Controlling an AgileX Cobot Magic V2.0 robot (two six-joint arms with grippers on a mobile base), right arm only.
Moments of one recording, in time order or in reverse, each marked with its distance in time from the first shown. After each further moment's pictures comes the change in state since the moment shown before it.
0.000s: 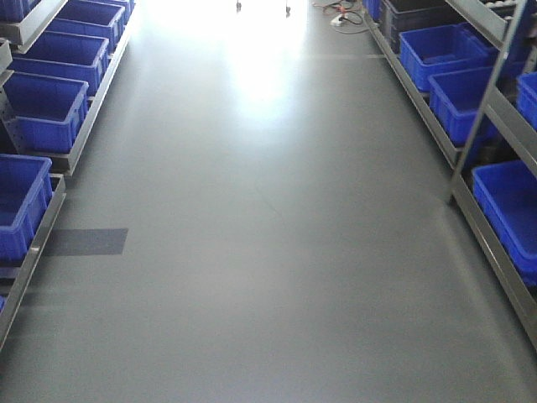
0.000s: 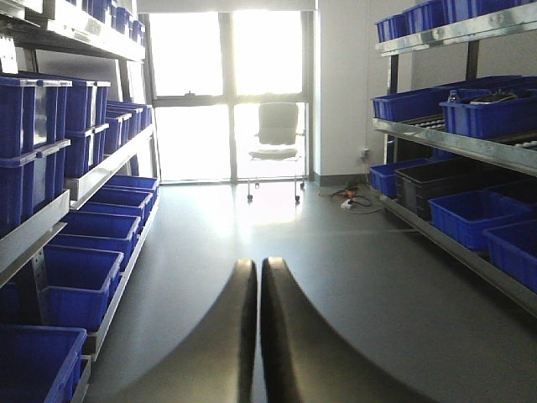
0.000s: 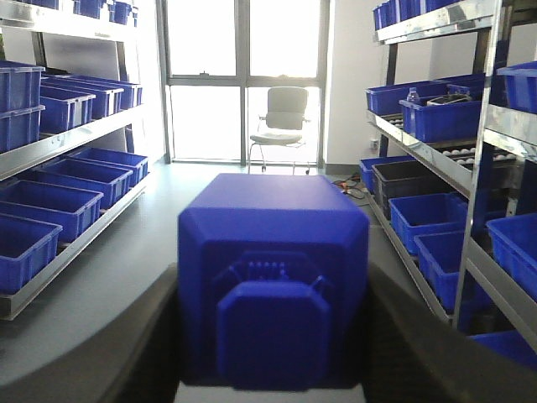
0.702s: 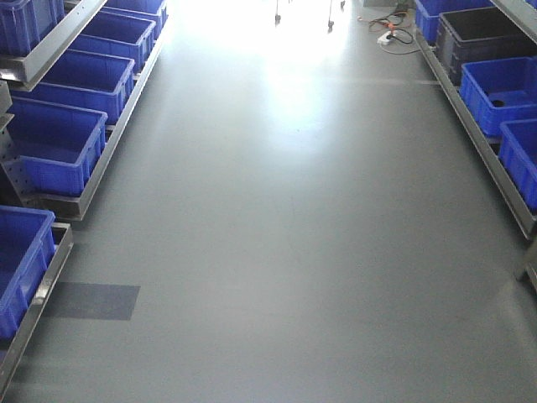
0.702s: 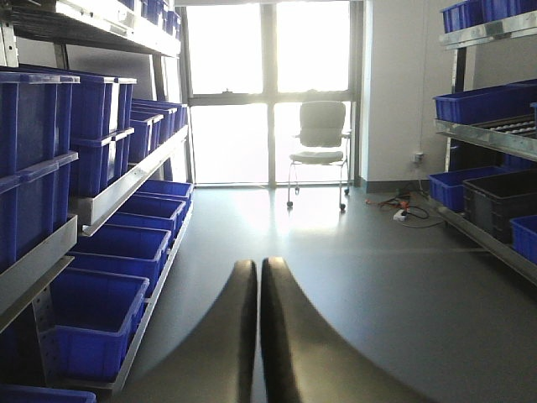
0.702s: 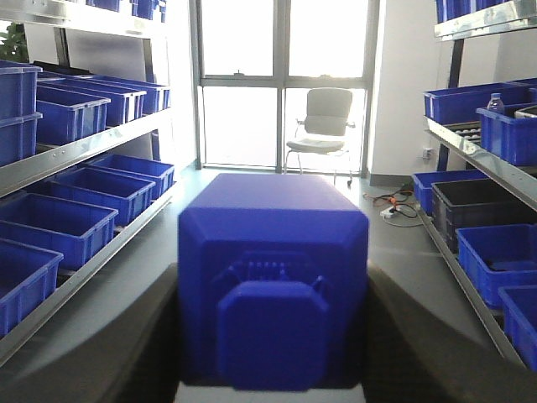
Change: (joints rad) arm 0.000 0.000 0.000 0.000 0.000 0.000
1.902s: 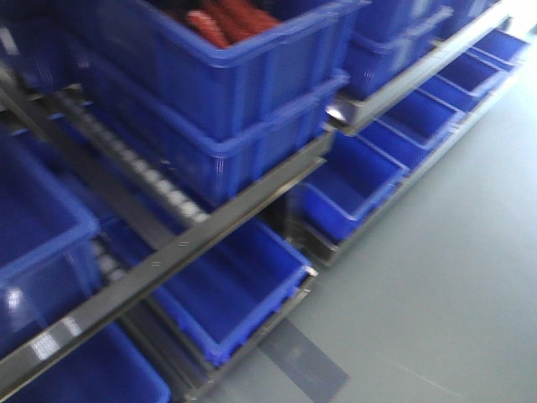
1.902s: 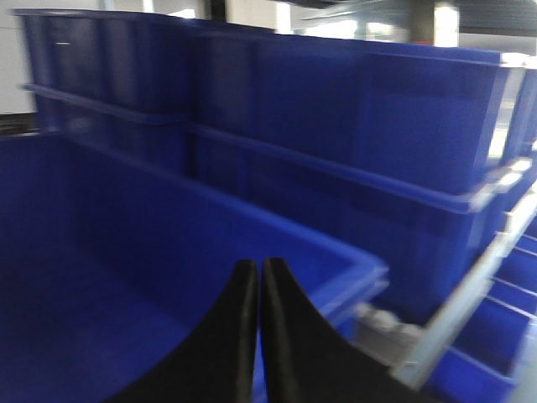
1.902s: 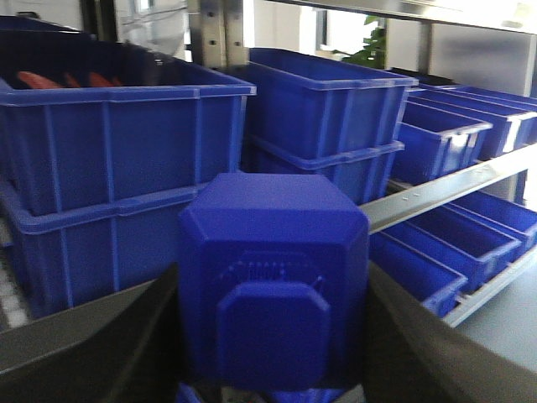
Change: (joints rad) arm 0.000 0.000 0.000 0.000 0.000 0.000
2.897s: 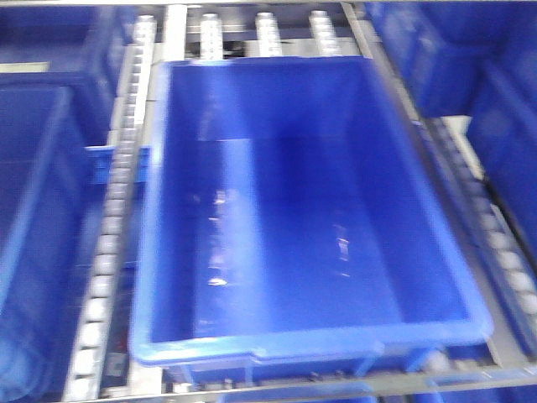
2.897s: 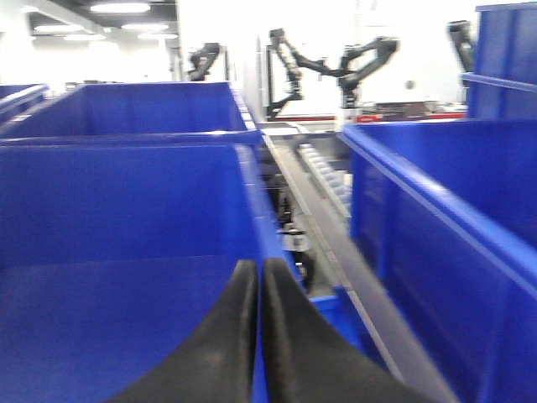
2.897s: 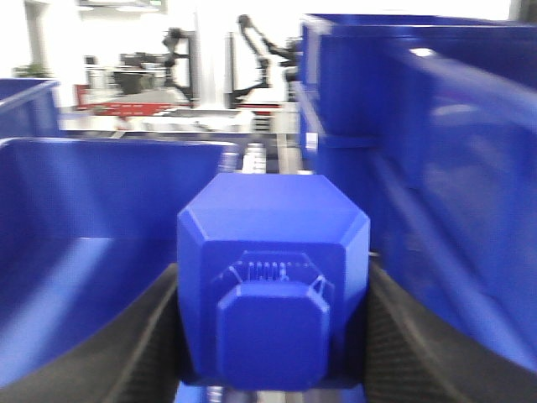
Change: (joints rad) arm 0.000 0.000 0.000 0.000 0.000 0.000
